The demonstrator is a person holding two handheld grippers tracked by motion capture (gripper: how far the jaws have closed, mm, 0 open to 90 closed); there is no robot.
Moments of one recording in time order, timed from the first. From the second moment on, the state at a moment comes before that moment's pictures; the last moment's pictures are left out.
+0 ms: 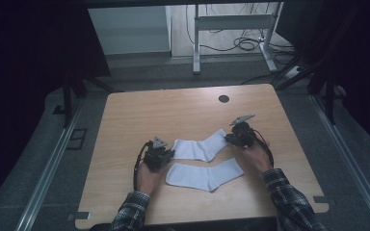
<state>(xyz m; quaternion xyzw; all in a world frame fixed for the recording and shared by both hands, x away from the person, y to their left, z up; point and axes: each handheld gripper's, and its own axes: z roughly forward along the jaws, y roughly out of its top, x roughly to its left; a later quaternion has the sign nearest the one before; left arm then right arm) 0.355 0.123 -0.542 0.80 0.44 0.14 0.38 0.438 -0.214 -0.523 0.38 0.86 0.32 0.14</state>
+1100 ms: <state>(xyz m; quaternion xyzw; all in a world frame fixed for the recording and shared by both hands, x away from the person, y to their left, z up) 0.332 0.141 -0.493 0.79 0.41 0.15 0.43 0.389 -0.234 -0.481 0.35 0.84 0.38 0.17</state>
